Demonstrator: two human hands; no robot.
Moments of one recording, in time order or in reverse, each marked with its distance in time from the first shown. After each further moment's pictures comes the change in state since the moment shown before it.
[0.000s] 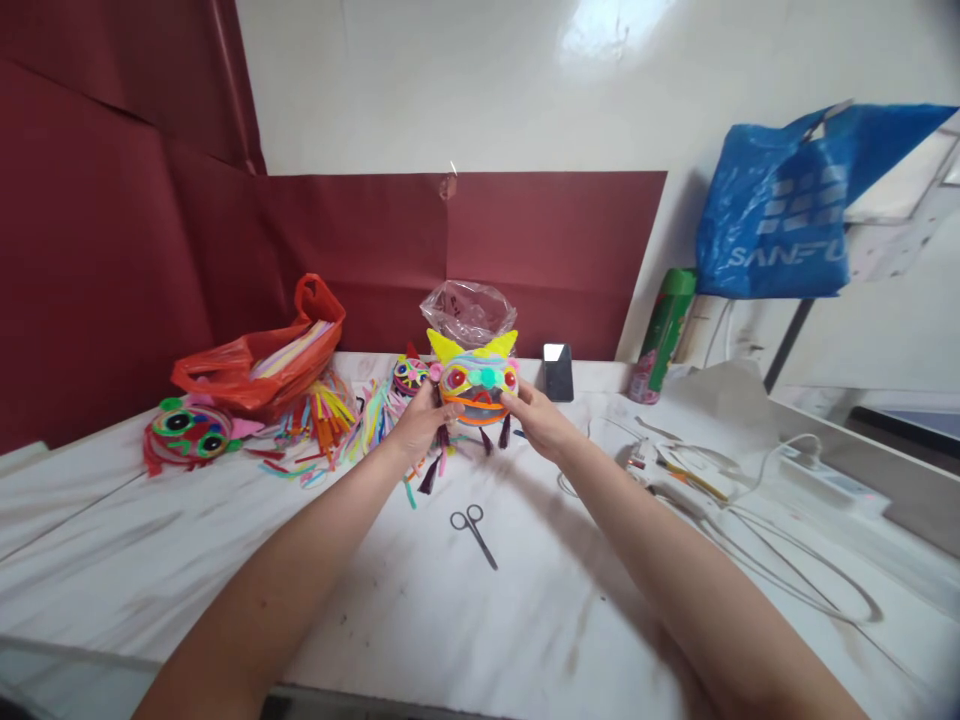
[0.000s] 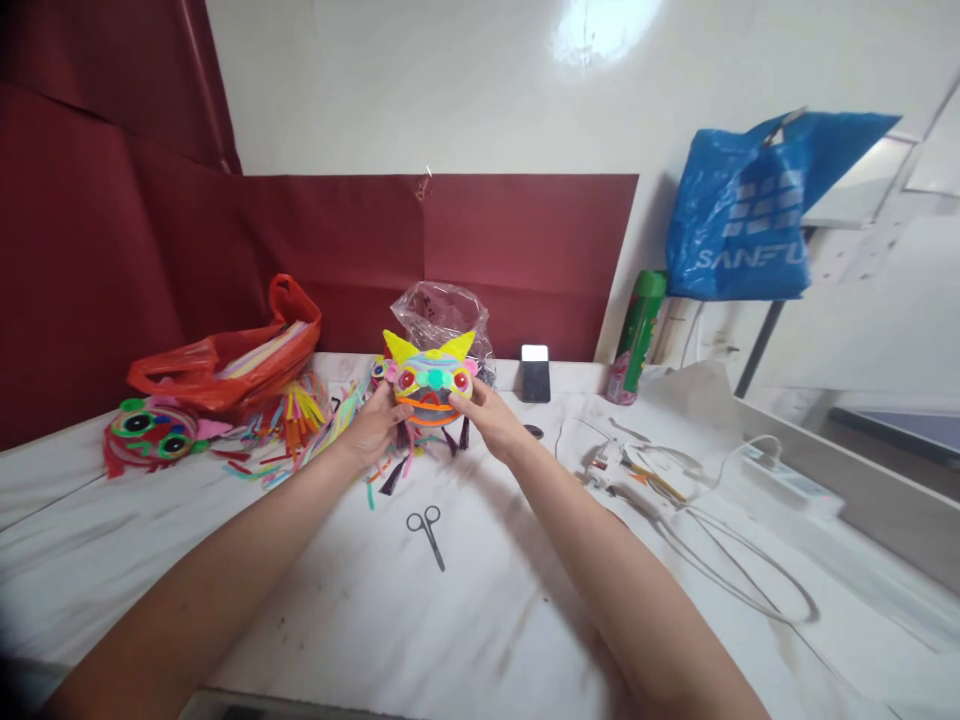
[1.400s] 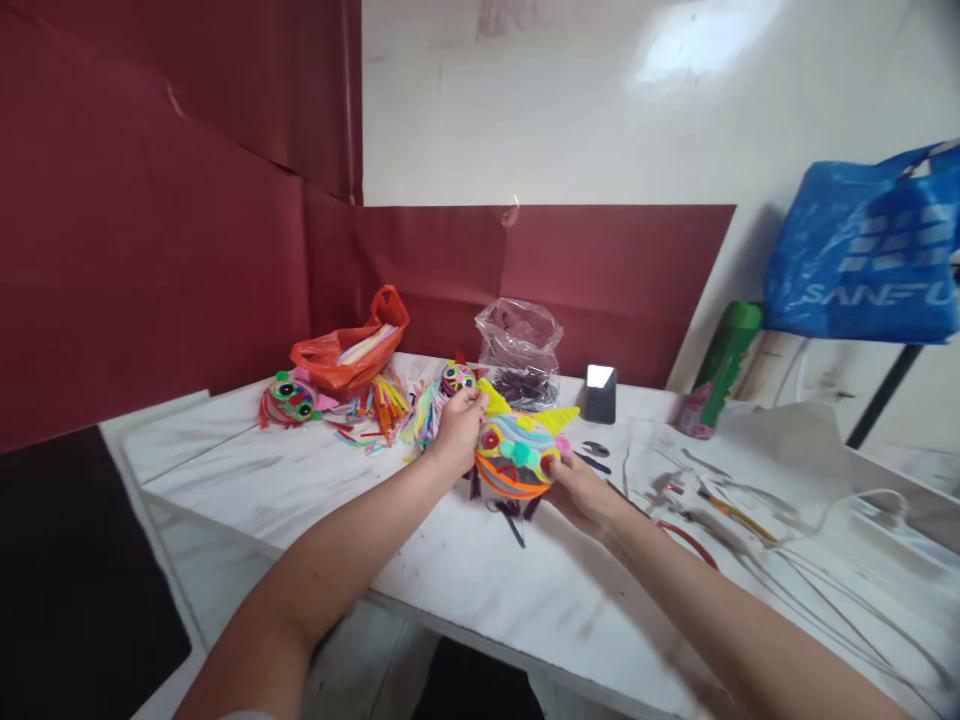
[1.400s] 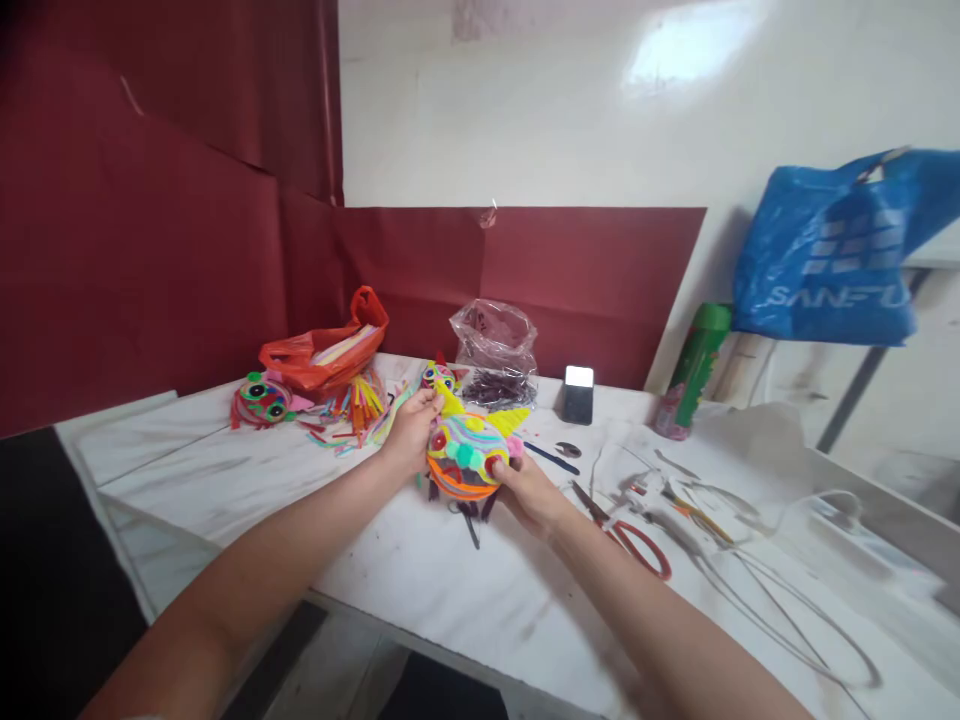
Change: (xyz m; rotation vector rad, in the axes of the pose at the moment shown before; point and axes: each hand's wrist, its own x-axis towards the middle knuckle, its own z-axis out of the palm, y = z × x) left_hand -0.051 0.025 0.040 -0.010 0.429 0.069; right_hand -0.085 -0.009 0.039 0.184 -0.191 0.230
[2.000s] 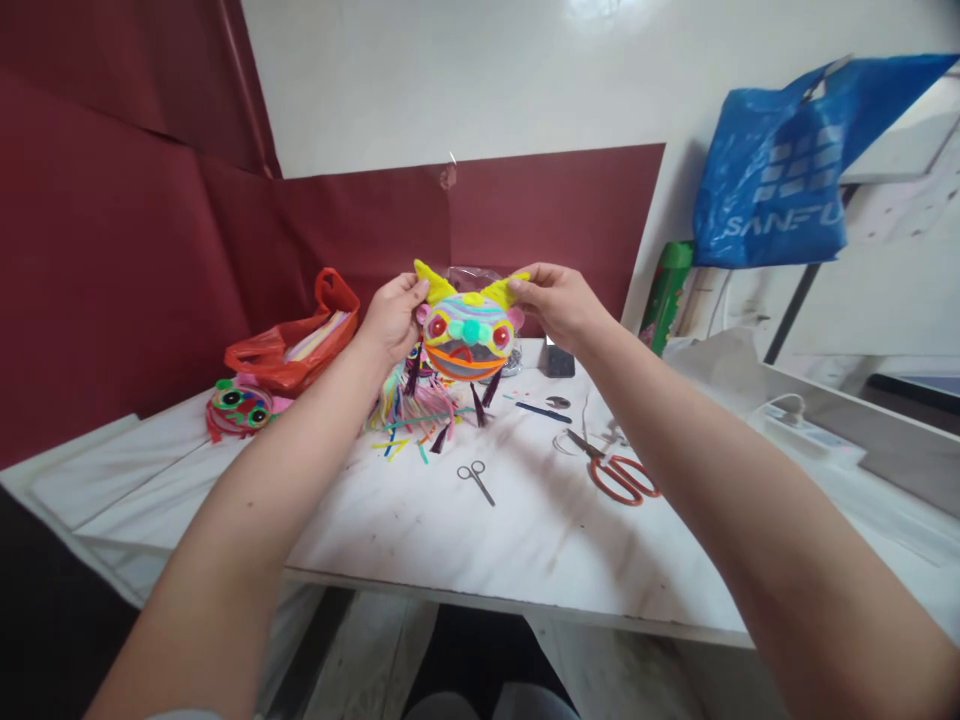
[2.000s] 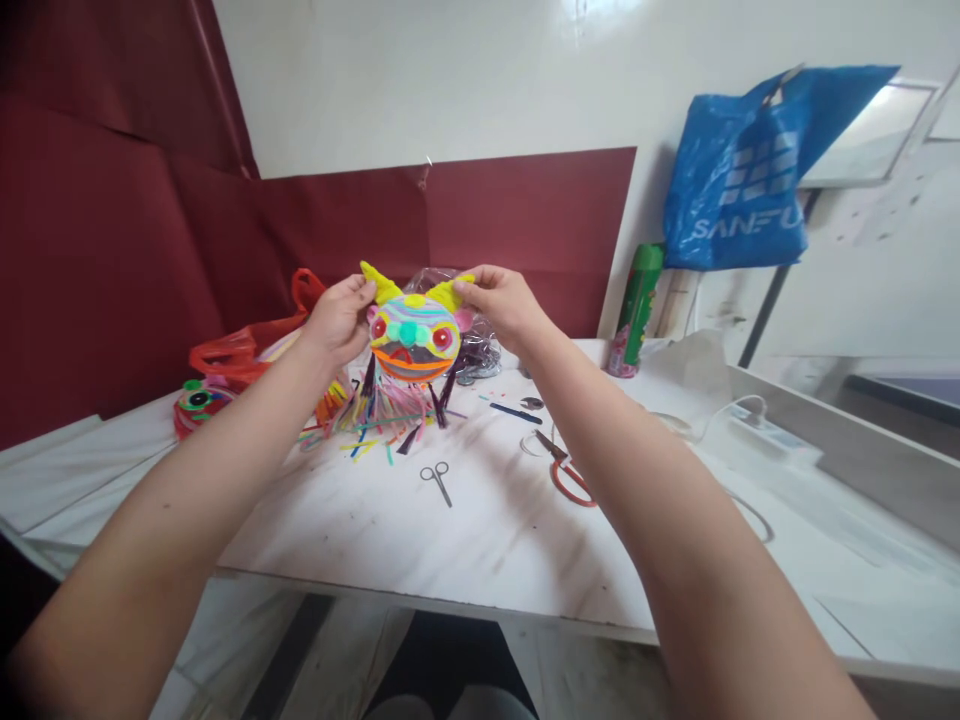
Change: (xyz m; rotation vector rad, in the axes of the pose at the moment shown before) left_hand 0.067 0.096 0.039 0.088 -0.294 0.170; right_hand 0.082 -0.139 -0.030 -0.265 0.302 -0.472
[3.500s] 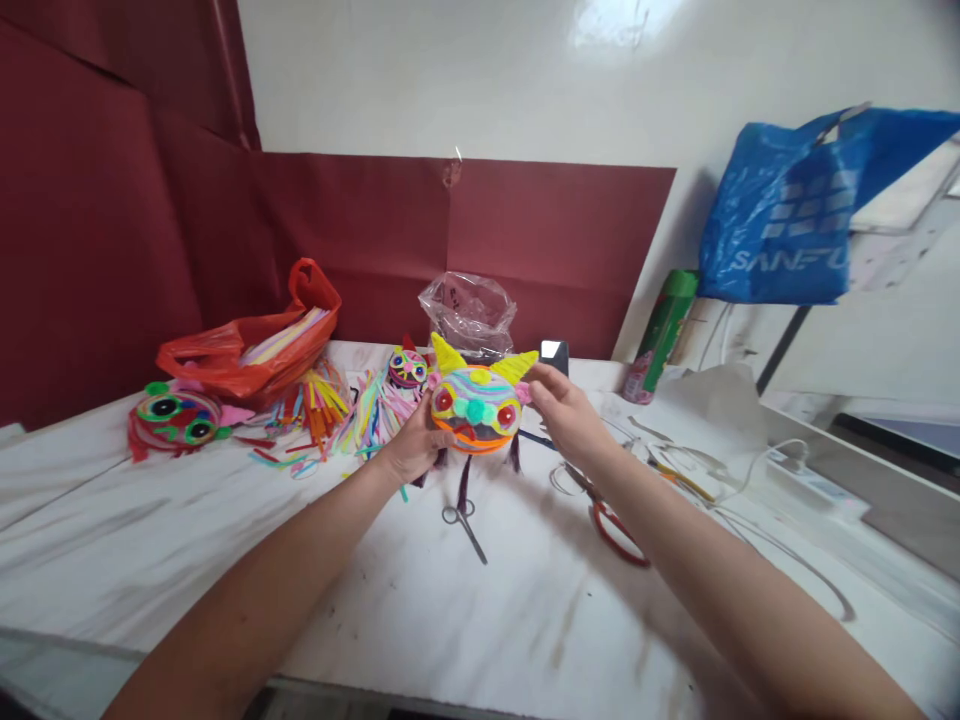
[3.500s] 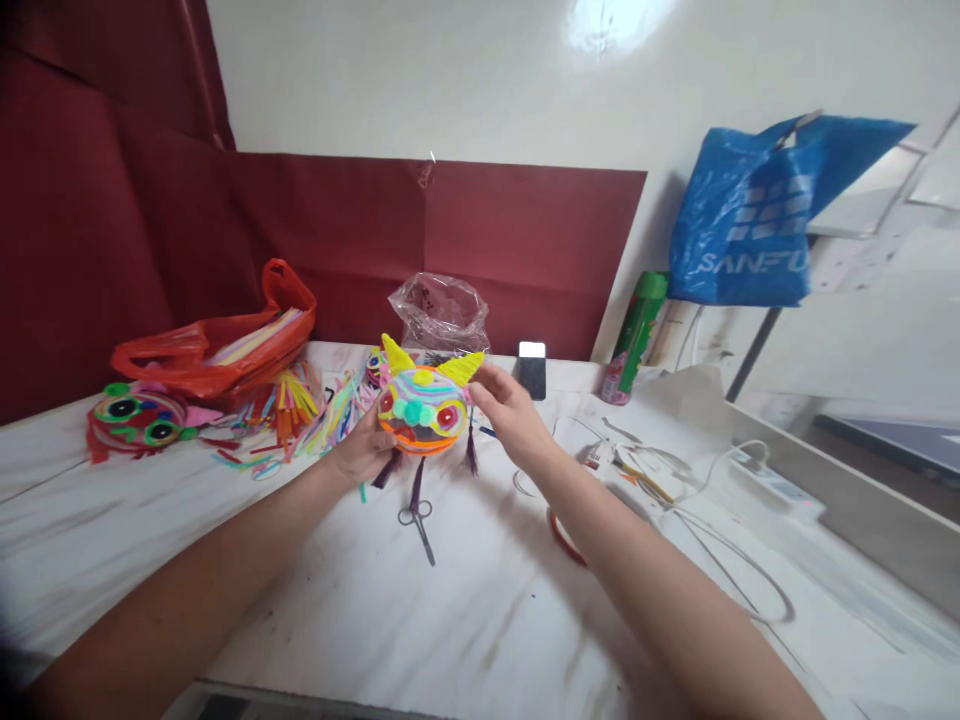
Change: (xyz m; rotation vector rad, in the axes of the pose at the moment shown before) left_hand -0.073 -0.125 -0.034 -0.278 -0.221 -0.281; right_hand -0.075 0.075 -0.014 -0.050 0.023 0.178
